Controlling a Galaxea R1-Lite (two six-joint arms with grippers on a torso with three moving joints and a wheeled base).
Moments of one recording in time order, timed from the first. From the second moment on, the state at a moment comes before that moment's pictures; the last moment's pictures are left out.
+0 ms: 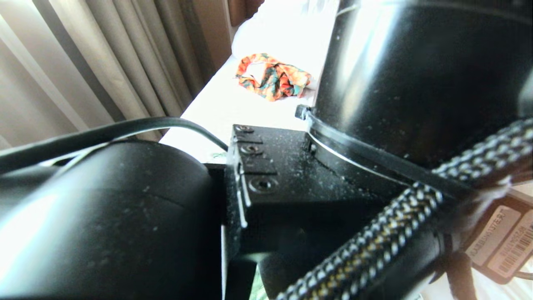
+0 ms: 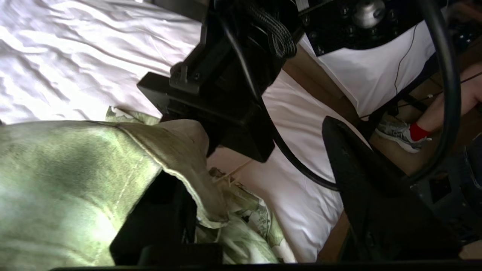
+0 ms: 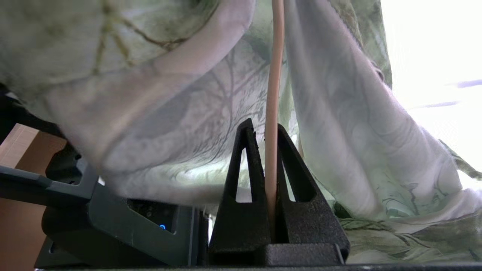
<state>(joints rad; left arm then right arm) -1.33 1.81 -1.53 -0.07 0.31 -0.03 0.28 1.61 -1.14 0.06 1.22 -0.33</state>
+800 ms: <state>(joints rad) -1.41 1.82 -1.39 0.10 0.44 -0.16 0.24 1.64 -1.15 0.02 1.26 -0.33</state>
